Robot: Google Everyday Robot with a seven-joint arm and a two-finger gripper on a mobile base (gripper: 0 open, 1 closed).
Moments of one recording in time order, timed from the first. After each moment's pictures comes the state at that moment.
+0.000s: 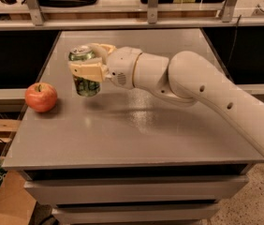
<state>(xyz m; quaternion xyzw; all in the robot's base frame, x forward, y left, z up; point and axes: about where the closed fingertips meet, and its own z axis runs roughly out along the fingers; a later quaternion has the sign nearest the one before) 0.567 0.113 0.953 -0.40 0.58 0.38 0.60</state>
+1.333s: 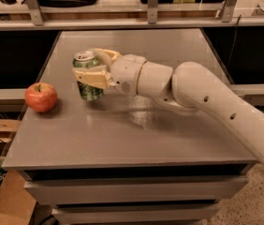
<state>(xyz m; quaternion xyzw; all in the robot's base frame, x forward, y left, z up) 0.561 0.105 0.942 -0.41 0.56 0.37 0.62</state>
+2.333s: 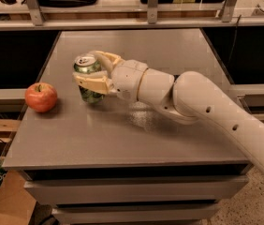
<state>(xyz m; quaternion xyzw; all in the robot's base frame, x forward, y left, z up) 0.551 0.101 0.939 -0.42 0.54 0.34 0.65</state>
